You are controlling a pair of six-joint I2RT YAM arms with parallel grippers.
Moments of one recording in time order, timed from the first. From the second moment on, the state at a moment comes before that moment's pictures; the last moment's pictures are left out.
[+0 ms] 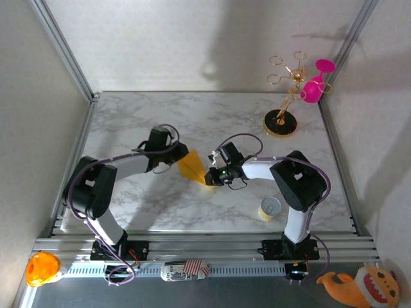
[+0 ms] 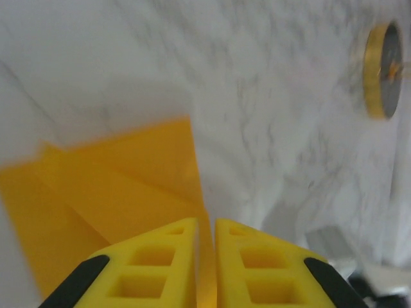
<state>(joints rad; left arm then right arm) -0.39 1.71 0.87 0.07 0.33 -0.88 0.67 1.85 0.92 -0.13 -0.55 0.49</state>
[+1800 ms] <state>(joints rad) -0.53 1.86 0.99 -0.11 0.12 -0.94 0.66 1.69 0.70 0.01 -0.45 0.49</state>
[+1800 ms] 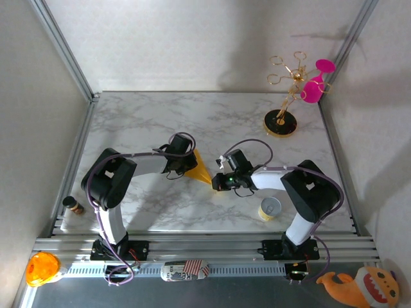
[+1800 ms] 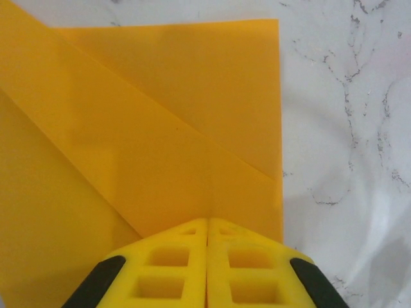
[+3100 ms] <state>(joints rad) -0.35 1.45 0.64 0.03 0.13 -1.20 0.58 2.06 1.23 -0.08 -0.59 0.42</state>
